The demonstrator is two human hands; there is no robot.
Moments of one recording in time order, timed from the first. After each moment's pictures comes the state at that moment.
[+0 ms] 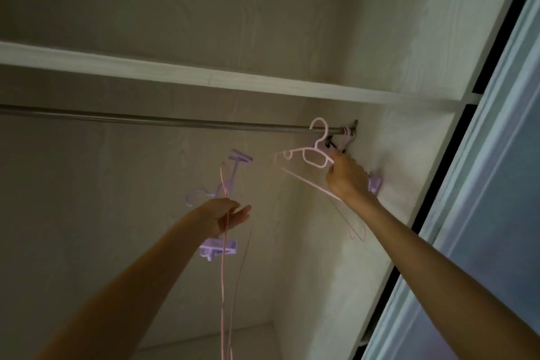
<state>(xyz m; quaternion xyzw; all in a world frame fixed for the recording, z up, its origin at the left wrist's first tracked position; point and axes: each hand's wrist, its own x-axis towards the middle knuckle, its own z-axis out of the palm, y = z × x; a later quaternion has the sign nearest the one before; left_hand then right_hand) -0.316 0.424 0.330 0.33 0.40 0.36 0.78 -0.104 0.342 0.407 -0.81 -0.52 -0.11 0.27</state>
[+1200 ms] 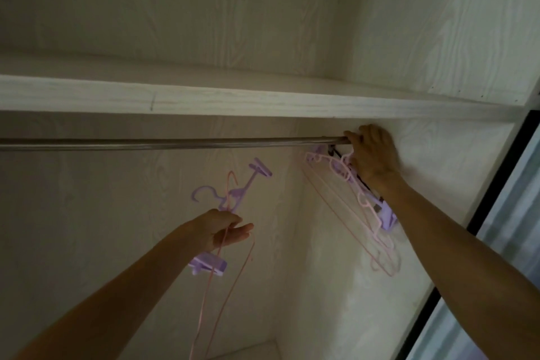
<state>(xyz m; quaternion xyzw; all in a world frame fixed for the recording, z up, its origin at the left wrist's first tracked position) -0.272 0.511 0.327 0.38 0.44 0.28 0.76 0.032 0.455 0.418 -0.78 -0.53 -0.34 0.03</state>
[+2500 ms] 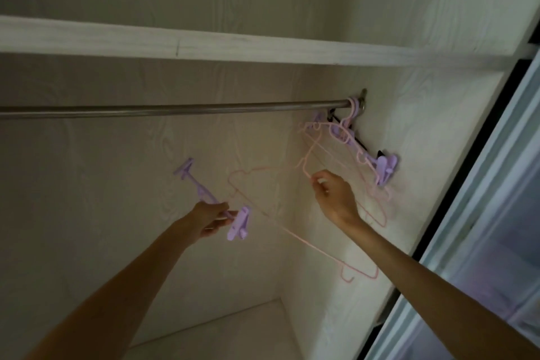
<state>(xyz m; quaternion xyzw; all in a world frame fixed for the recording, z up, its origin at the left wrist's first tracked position) -0.319 0.495 0.276 0.49 0.48 0.26 0.68 -0.093 0.388 0.307 -0.77 -0.49 0.01 0.40</state>
